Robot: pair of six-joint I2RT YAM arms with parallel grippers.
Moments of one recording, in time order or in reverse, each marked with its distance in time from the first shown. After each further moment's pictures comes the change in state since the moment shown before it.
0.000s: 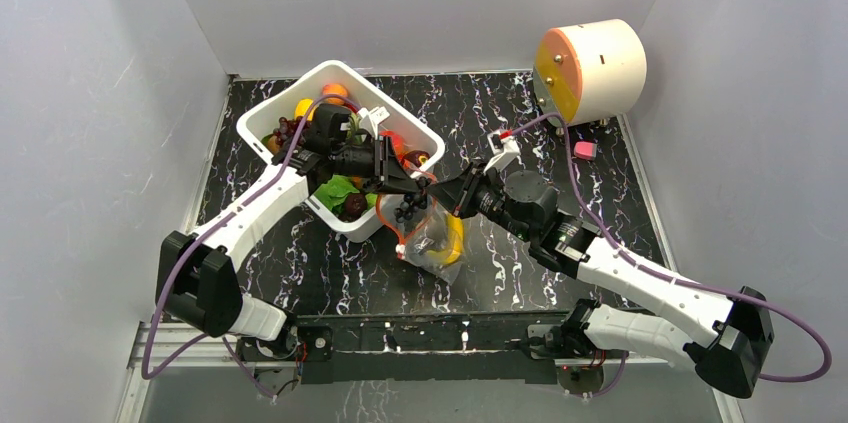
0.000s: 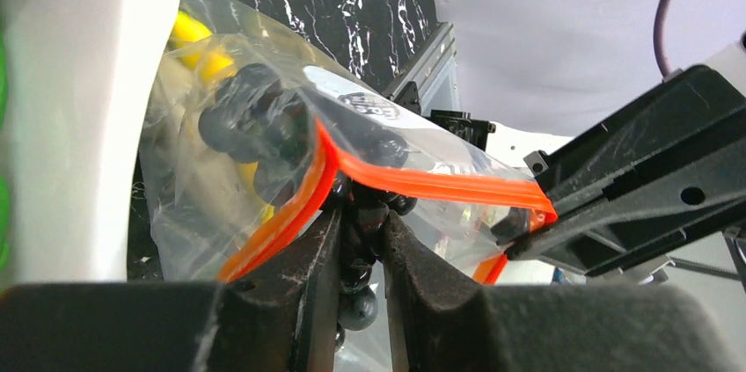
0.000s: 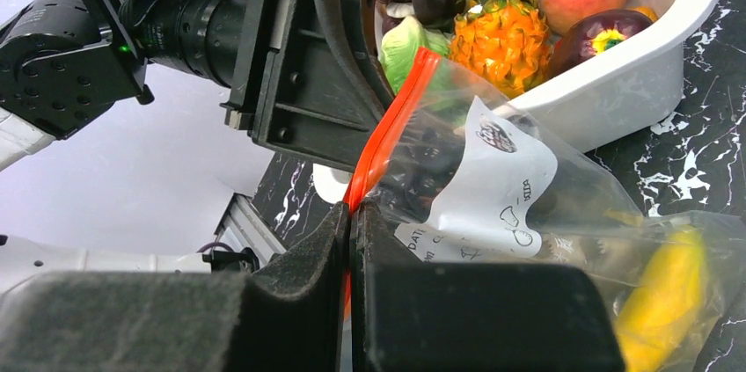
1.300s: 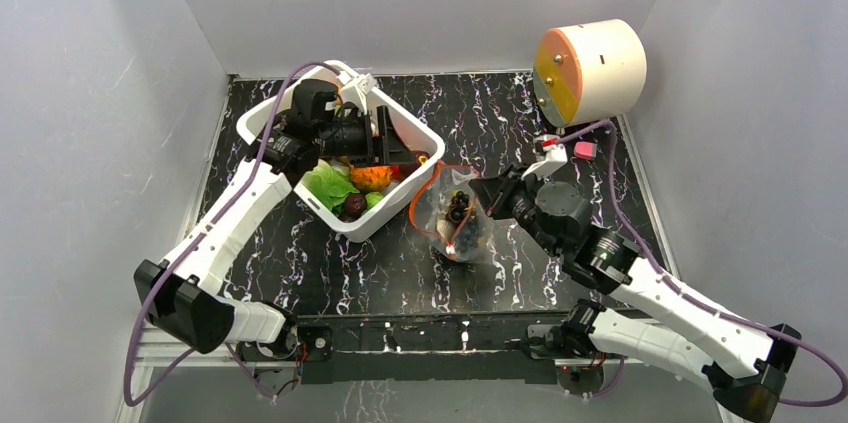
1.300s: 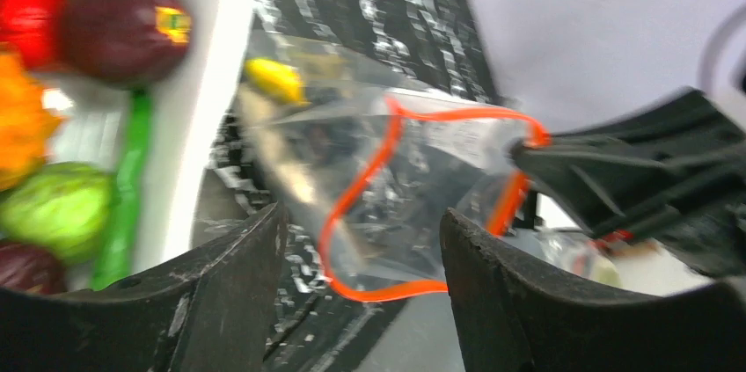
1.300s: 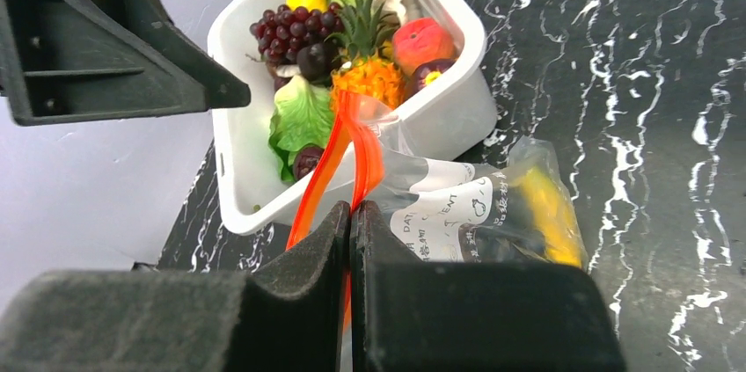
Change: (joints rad) left arm -0.025 -0.075 0.225 -0.166 -0.220 0.091; right arm 0.000 -0.196 0.014 -0.252 0.274 -0.093
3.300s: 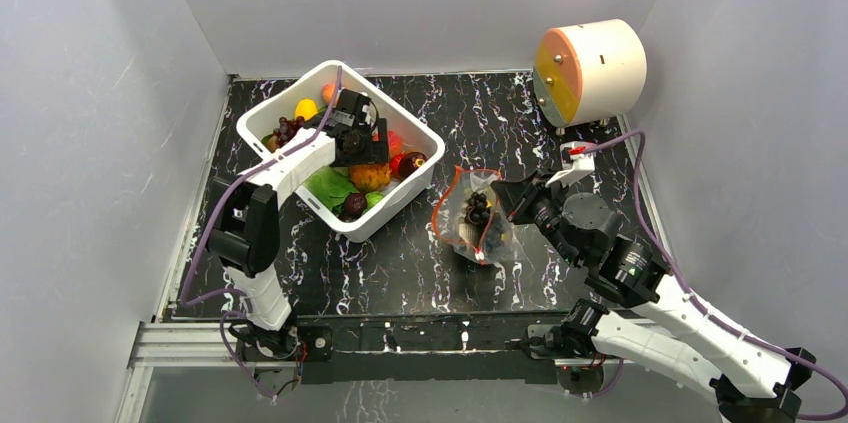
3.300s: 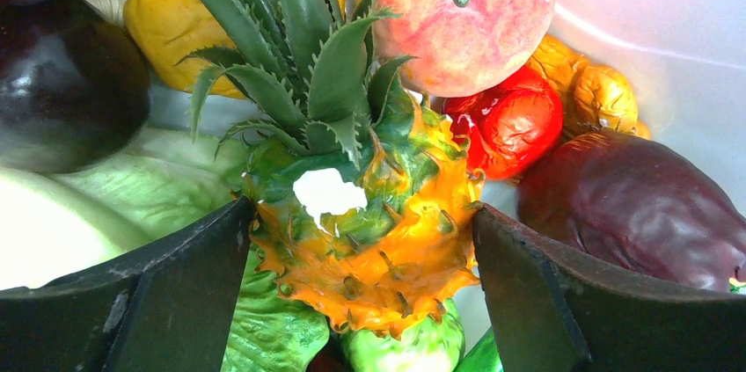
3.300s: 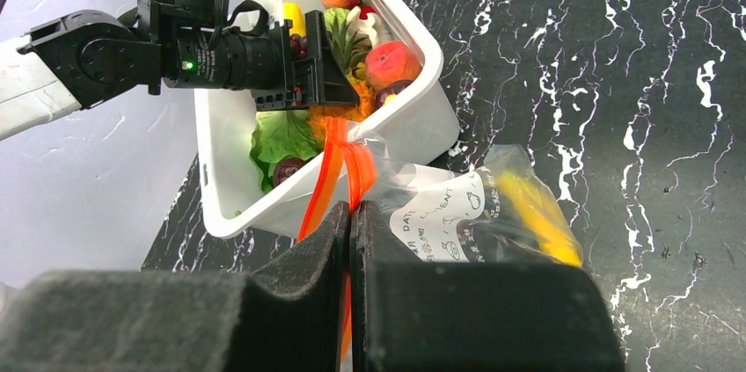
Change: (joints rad) left arm 0.055 0.447 0.029 0.008 -0.760 0.180; right arm 0.000 -0.158 0.002 -0.123 0.077 -0.054
